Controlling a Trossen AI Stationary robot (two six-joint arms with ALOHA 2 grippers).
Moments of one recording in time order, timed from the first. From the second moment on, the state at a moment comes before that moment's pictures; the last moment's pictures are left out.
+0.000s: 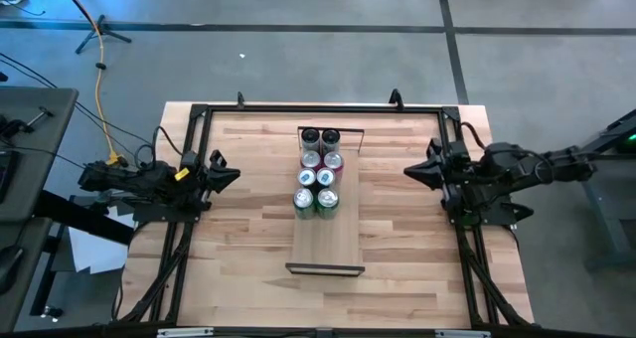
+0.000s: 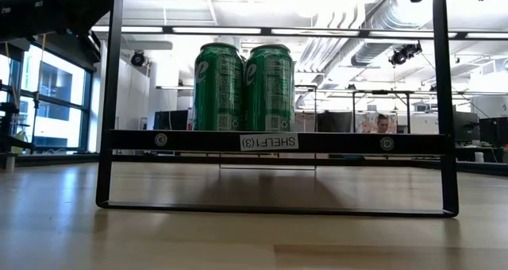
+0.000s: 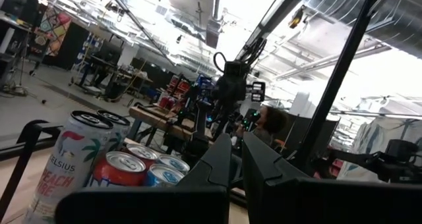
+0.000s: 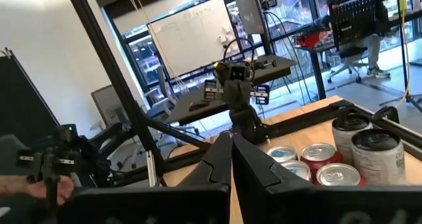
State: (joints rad) left arm -0.19 0.01 0.01 0.36 -0.30 -0.35; right arm 0.21 0.50 0.62 -0.03 0.20 0.33
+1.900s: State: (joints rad) left arm -0.19 0.01 0.01 0.33 -0.30 -0.35; right arm 0.03 0.02 0.01 0.03 0.16 0.32
